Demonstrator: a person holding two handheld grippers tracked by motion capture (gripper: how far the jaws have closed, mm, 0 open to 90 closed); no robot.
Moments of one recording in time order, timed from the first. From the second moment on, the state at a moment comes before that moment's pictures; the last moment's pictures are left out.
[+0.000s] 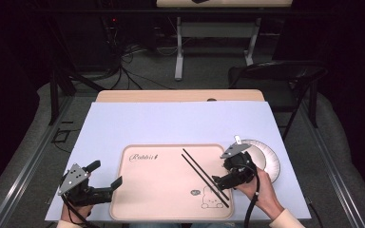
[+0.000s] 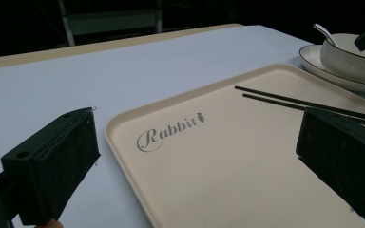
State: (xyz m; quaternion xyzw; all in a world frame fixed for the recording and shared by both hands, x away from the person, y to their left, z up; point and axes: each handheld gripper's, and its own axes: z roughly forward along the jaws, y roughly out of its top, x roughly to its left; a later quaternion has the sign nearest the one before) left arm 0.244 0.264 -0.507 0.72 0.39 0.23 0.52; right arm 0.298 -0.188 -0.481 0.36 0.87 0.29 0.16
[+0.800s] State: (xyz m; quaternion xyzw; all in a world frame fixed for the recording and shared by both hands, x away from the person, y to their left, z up) left arm 0.244 0.263 -0.508 0.72 0.39 0.23 0.52; right arm 0.245 -0.267 -0.471 0.34 0.80 0.40 0.28
